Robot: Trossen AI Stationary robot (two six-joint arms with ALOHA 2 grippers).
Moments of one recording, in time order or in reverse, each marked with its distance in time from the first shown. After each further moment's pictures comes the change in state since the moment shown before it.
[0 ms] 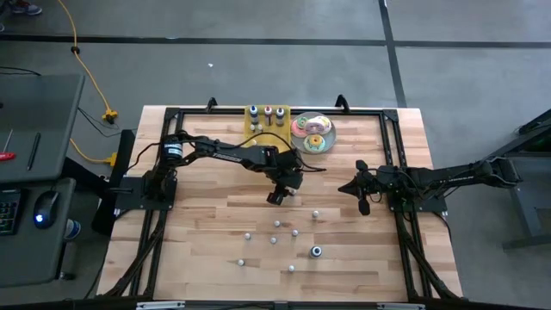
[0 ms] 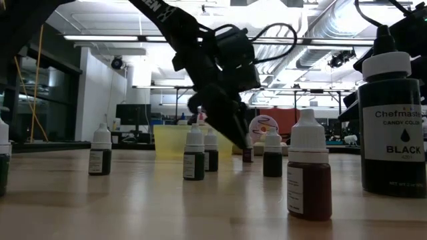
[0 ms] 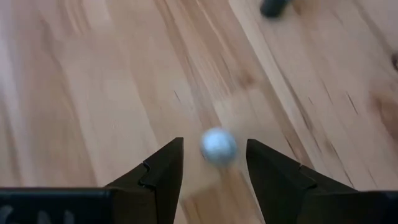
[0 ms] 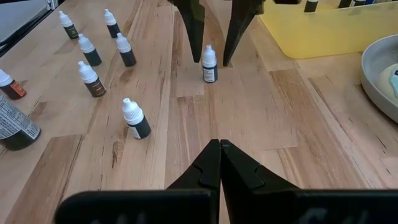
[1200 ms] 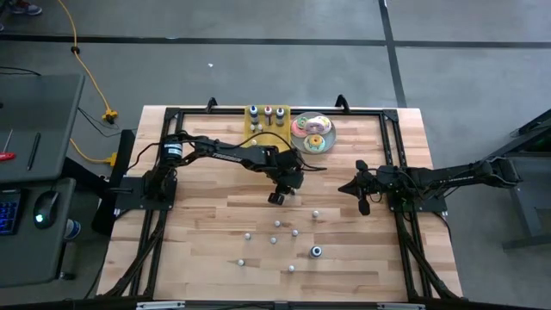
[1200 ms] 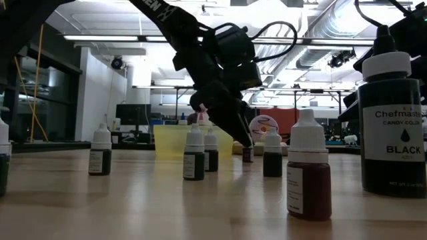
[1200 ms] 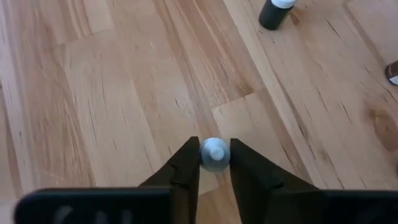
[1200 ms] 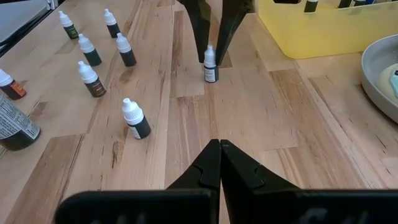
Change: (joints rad) left arm 0.000 -0.005 0.002 -0.004 0.013 -0.028; right arm 0.000 0.000 0.000 0.002 0.000 0.000
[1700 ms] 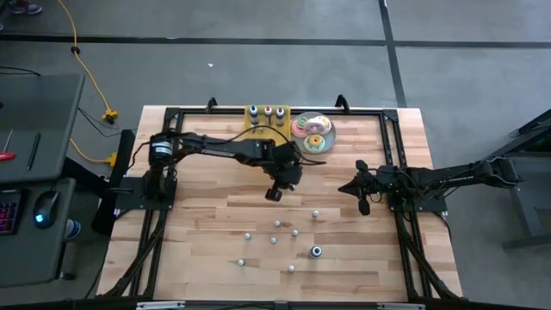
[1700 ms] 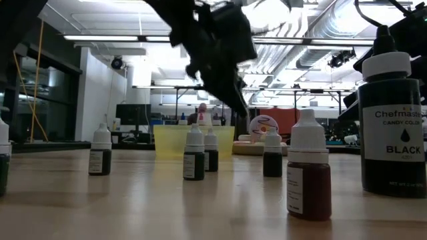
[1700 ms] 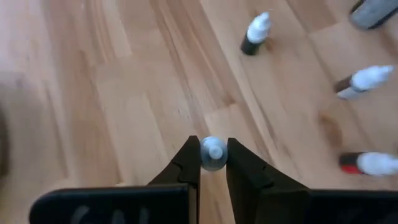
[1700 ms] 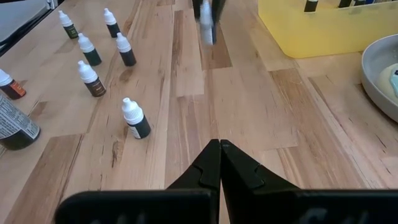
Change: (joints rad) left arm 0.000 -0.111 0.053 -0.149 -0.009 -0.014; right arm 0.000 0.000 0.000 -0.001 0.000 0.000
